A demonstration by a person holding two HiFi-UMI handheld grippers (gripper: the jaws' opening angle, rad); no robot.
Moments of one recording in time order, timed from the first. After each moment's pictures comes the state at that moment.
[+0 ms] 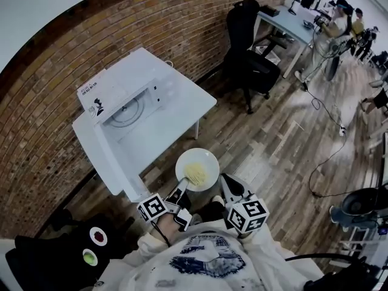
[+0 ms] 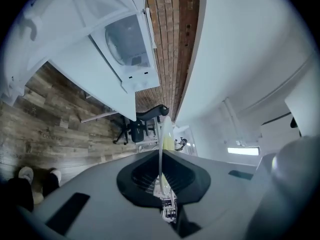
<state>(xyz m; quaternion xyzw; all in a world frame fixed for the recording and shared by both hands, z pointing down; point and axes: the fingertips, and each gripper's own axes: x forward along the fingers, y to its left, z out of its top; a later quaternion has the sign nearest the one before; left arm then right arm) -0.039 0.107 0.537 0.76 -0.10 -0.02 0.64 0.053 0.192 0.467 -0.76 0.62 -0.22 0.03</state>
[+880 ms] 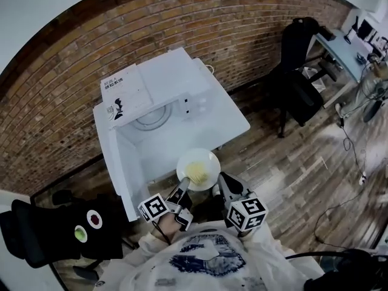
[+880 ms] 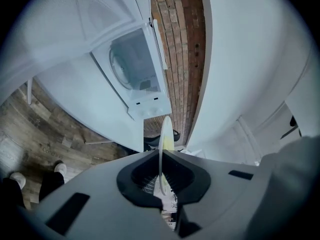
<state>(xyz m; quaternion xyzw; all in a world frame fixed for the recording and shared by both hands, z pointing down) 0.004 -0.017 0.545 0.73 -0.22 -0.11 0.64 0.112 0.026 0.489 -0.64 0.73 -0.25 0.00</state>
